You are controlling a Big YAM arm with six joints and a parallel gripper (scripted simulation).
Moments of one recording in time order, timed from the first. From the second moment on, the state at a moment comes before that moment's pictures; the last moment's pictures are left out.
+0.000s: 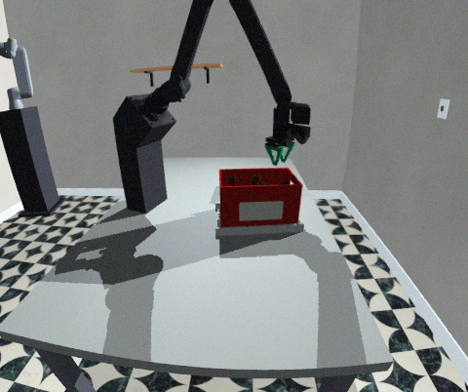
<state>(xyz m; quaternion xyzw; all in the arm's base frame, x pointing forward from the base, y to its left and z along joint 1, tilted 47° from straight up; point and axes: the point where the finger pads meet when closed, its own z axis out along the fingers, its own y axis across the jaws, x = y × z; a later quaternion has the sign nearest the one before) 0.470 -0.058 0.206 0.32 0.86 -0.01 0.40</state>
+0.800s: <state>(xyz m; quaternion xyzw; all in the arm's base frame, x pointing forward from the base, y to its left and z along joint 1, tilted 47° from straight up) 0.486 -0.063 0.191 0.32 0.86 -0.01 0.40</state>
